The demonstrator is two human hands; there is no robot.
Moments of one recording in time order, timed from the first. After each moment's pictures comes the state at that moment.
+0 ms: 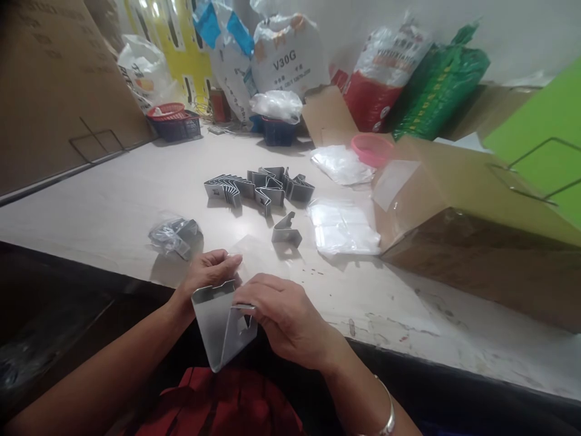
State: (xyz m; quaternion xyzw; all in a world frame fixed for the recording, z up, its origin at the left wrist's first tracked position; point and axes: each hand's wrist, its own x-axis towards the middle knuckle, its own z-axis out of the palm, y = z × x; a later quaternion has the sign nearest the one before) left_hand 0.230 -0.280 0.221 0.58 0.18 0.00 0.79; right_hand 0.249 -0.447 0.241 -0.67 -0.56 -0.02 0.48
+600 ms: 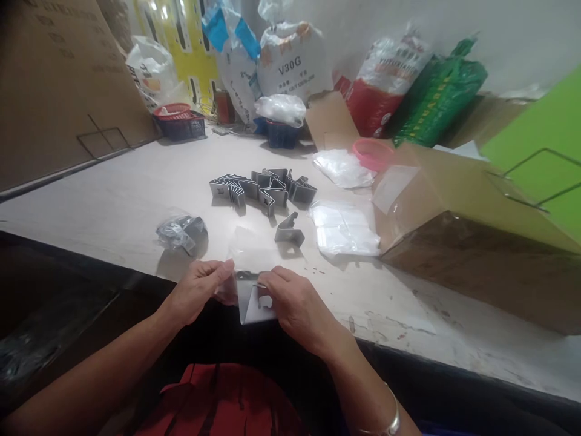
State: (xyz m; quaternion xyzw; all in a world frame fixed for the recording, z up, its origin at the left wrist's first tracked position) left_hand 0.203 -0.269 0.223 0.67 0.15 -0.04 0.72; right_hand 0.247 -0.452 0.230 -0.79 -0.49 -0.01 0.37
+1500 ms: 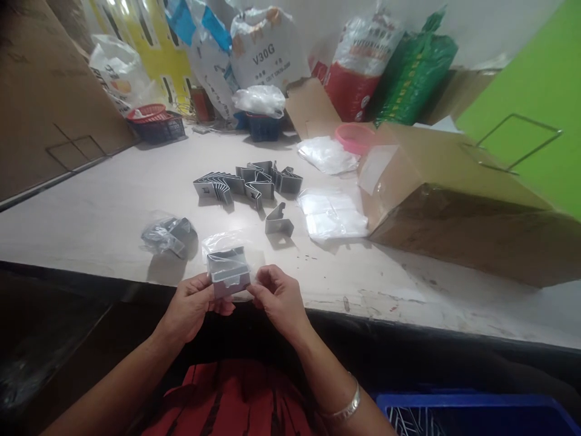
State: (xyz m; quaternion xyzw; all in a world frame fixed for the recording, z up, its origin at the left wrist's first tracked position) left_hand 0.188 -0.276 0.195 0.61 0.21 -0.03 0.76; right_hand 0.230 -0.427 0.180 -0.68 -0.10 0.15 0.71
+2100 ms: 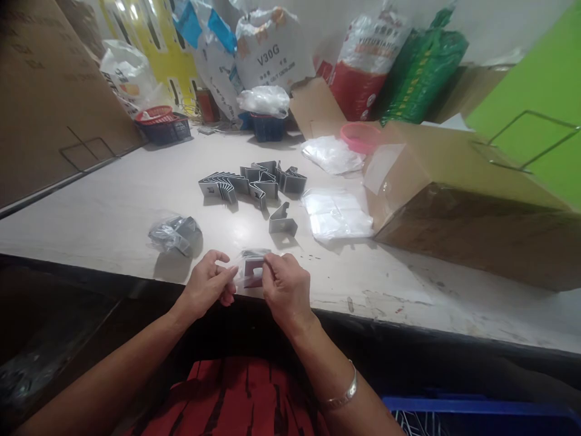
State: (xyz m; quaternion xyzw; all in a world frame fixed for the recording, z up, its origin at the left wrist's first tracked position) left_hand 0.210 -0.275 0.201 0.76 0.18 -0.03 0.63; right_hand 0.242 -0.426 0.185 -0.85 -0.21 -0.25 0.42
